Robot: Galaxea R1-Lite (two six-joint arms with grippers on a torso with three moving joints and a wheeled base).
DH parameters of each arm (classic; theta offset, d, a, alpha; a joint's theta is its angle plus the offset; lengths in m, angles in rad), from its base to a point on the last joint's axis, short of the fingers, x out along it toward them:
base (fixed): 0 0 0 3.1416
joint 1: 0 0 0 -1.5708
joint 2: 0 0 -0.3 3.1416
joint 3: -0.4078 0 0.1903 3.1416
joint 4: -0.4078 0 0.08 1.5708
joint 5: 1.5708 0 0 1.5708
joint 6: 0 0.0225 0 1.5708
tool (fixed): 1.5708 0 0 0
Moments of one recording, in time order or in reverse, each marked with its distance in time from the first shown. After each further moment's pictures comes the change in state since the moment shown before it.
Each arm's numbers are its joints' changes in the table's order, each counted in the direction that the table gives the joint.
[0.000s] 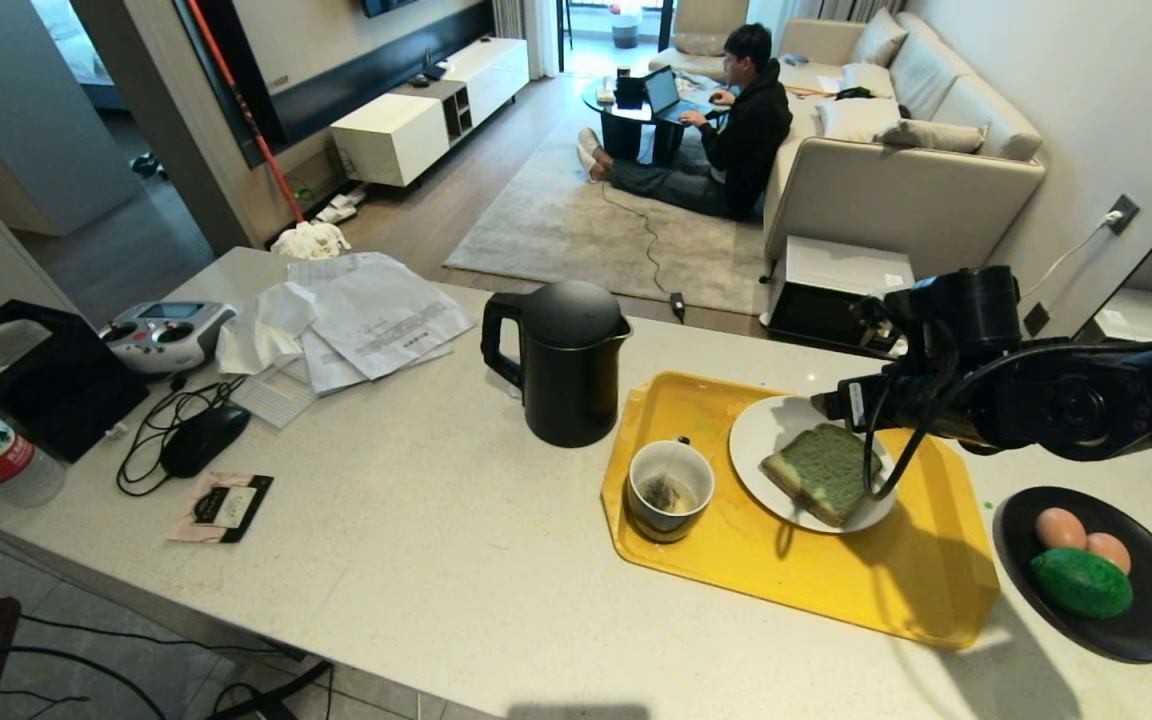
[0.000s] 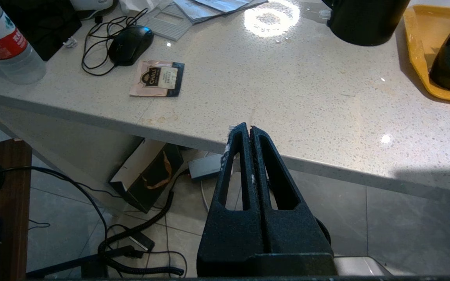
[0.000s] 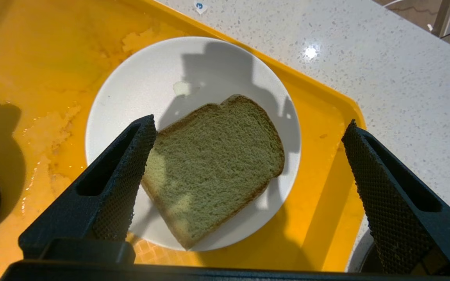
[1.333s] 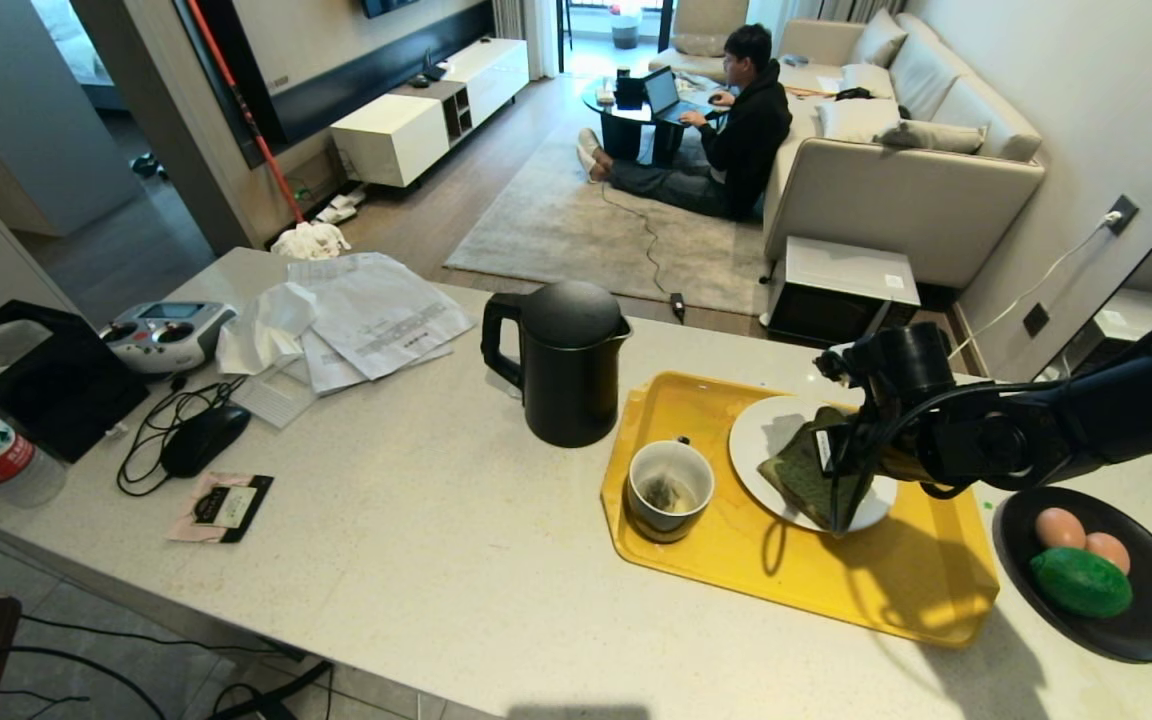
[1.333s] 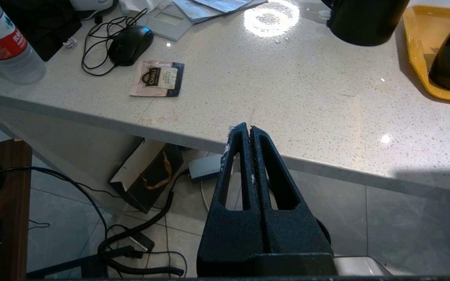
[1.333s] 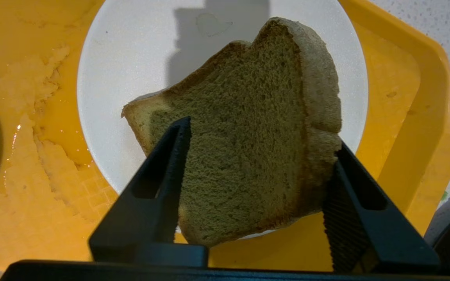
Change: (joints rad) left arm 0.000 0.000 0.000 0.000 0.000 0.000; right arm -0.033 -0.122 0.019 -0.016 -0.002 0.065
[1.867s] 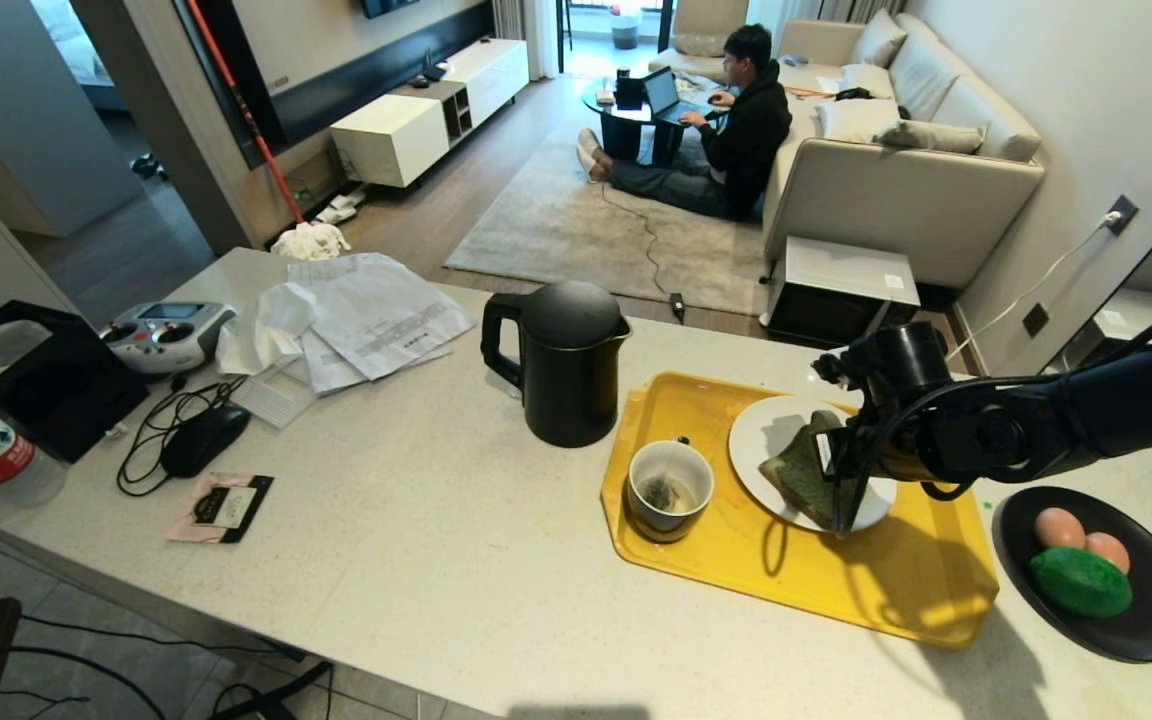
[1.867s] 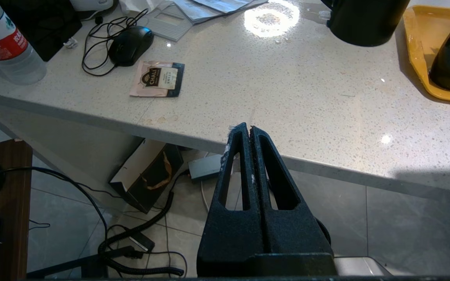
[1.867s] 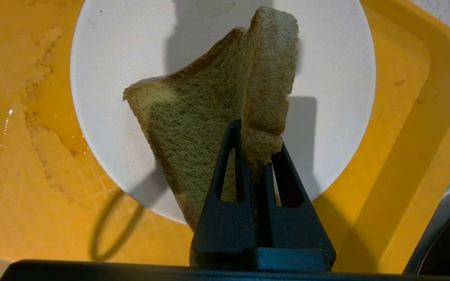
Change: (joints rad) left arm 0.000 0.000 0.000 0.000 0.000 0.000; right arm 0.000 -0.008 -0.028 -0.071 -0.010 0.002
